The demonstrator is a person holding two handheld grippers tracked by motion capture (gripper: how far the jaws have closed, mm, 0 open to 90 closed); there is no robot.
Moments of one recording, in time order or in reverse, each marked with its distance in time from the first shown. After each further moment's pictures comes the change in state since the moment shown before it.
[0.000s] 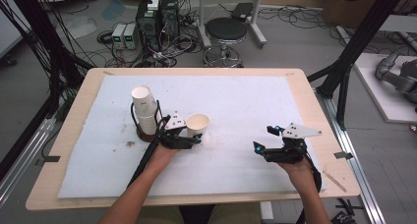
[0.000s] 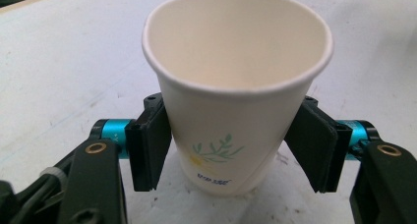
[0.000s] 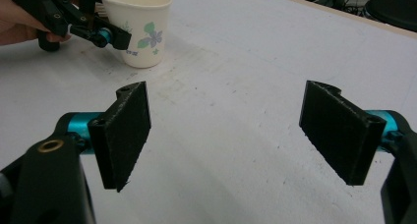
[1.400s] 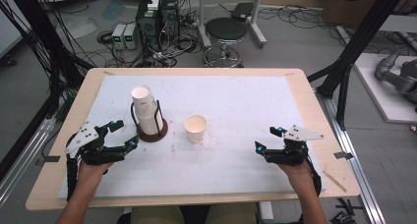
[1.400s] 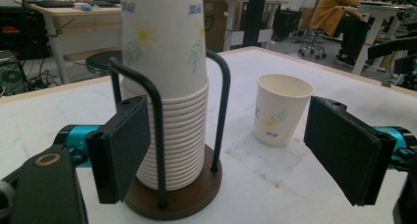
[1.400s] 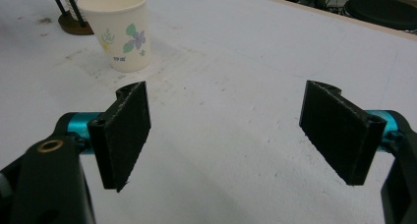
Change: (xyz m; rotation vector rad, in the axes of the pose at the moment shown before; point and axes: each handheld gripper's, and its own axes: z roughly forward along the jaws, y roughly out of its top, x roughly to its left) left arm 0.039 -0.051 -0.187 -0.358 0.147 -0.115; right arm 0.003 -0.006 -0.003 -0.020 -0.060 0.028
